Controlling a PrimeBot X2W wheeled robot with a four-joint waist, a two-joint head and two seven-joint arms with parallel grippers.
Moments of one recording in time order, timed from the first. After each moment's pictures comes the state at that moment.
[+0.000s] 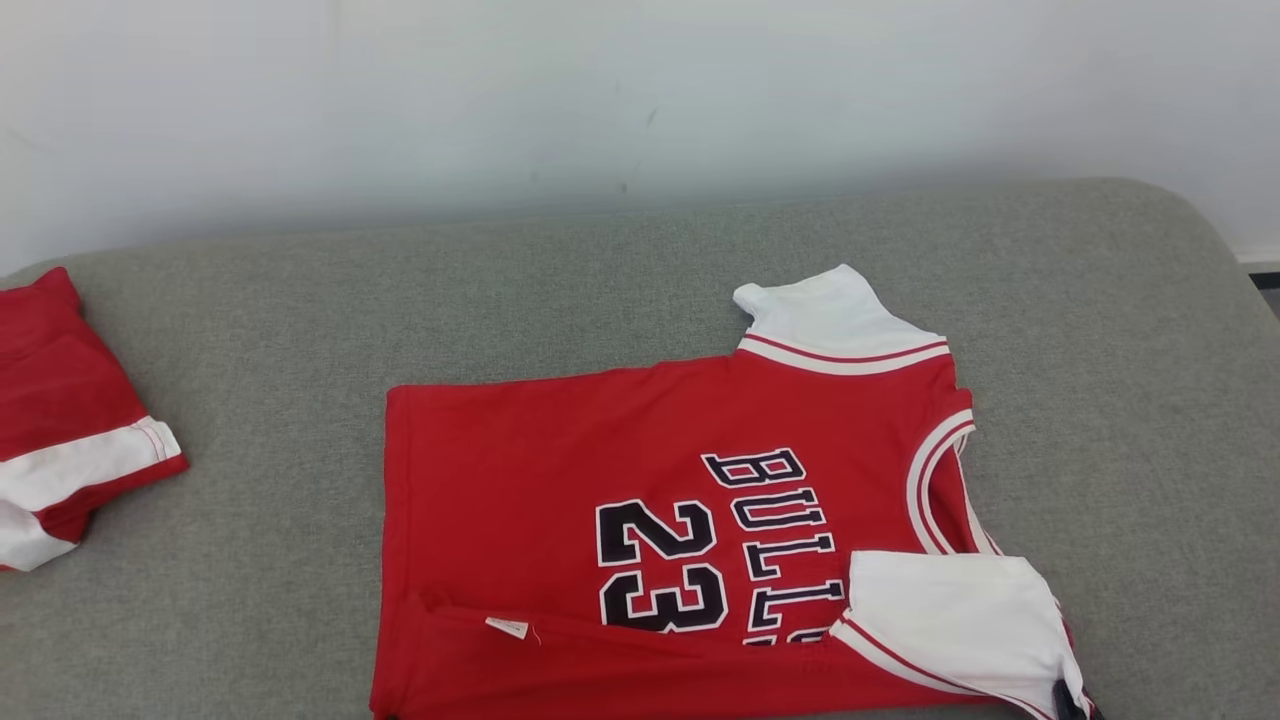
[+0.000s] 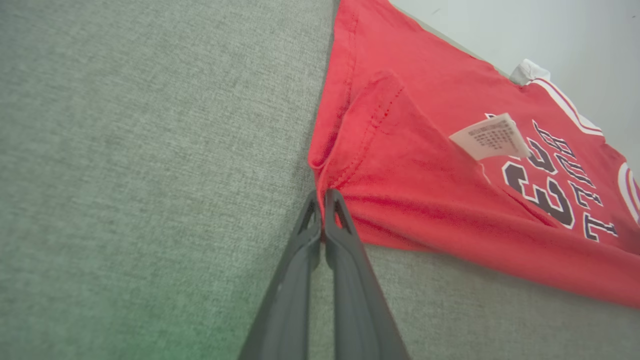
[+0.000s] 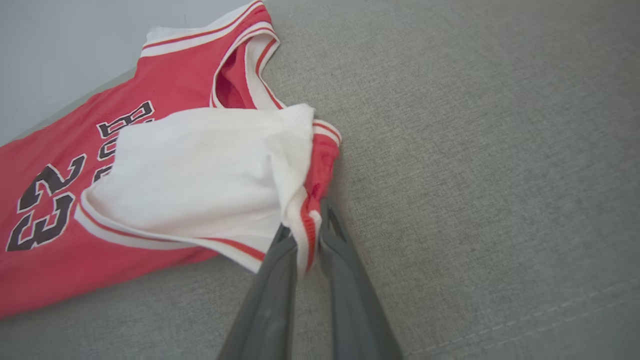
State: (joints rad) left arm 0.04 0.08 -0.13 0.47 -0.56 -0.09 -0.26; right arm 0.19 -0.21 -0.07 0.25 0.52 0.13 -0.10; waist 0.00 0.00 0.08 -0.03
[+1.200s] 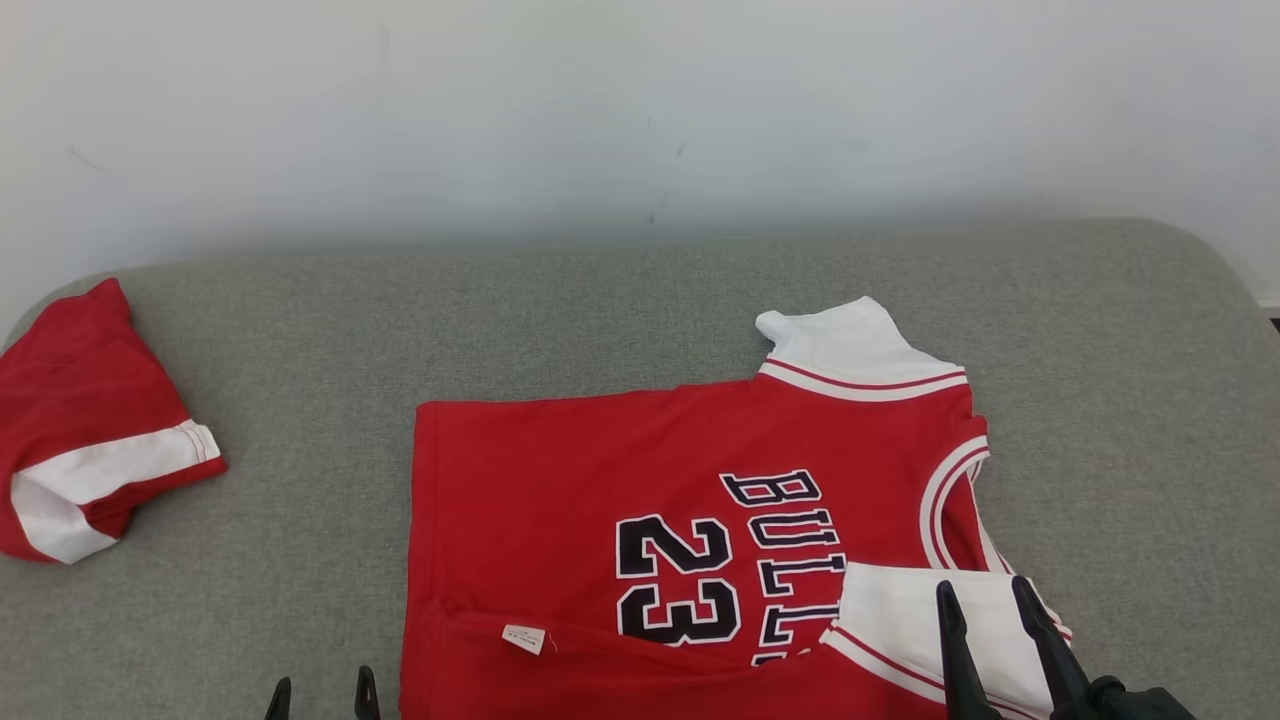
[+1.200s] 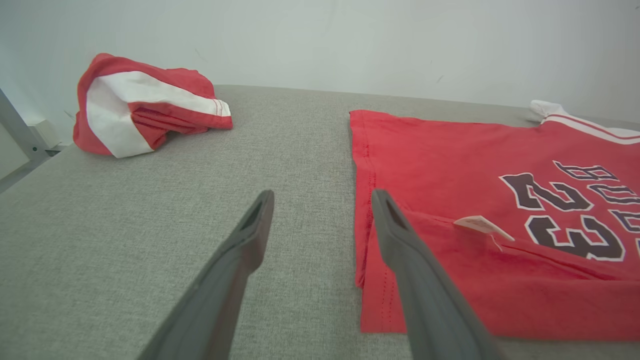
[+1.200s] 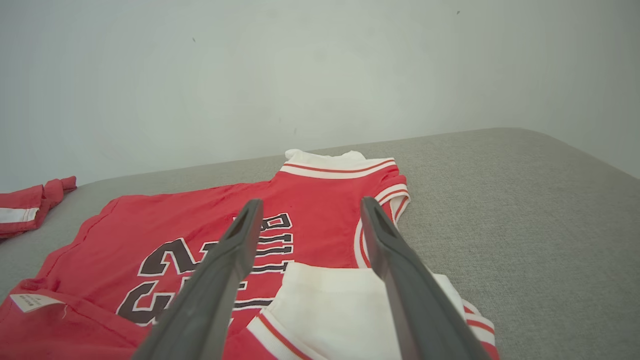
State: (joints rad) left arm 0.14 0.05 -0.01 0.18 -0.16 0.00 -0.26; right arm 0.14 -0.06 0.00 0.08 0.17 0.13 -0.26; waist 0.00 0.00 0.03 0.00
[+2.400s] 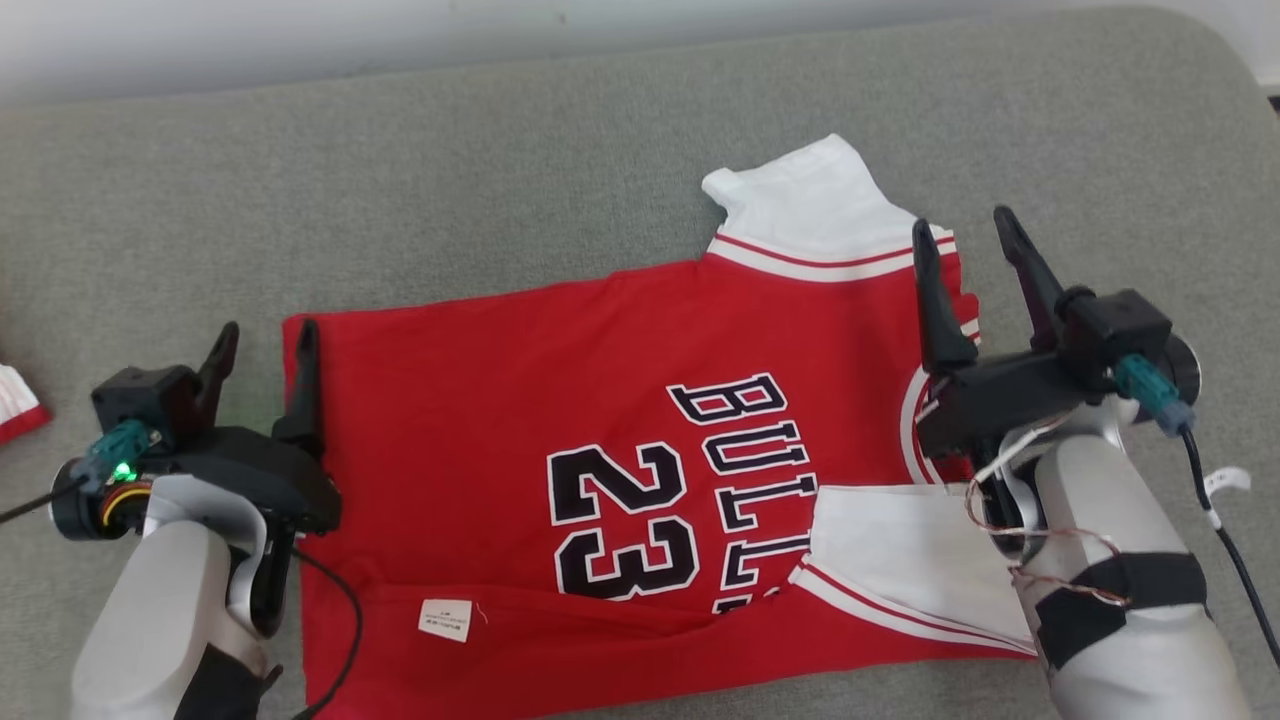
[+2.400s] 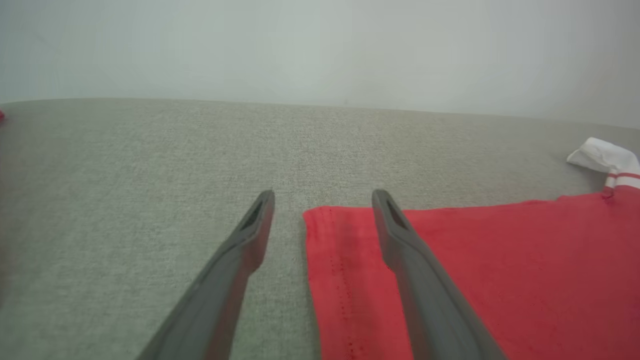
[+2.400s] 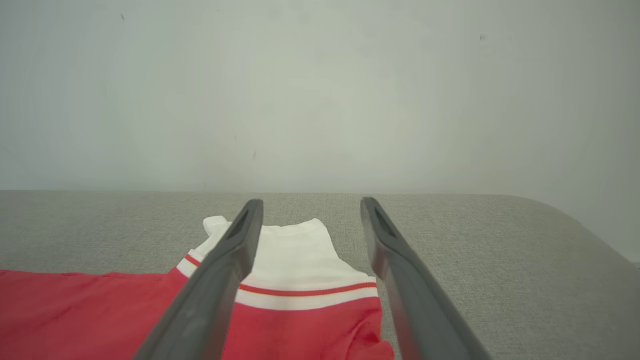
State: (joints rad) left arm -0.62 0.24 -0.14 0.71 -0.41 -0.13 -0.20; right arm -0.60 -0.16 0.06 0.53 0.13 0.13 -0.26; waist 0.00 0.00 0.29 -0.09
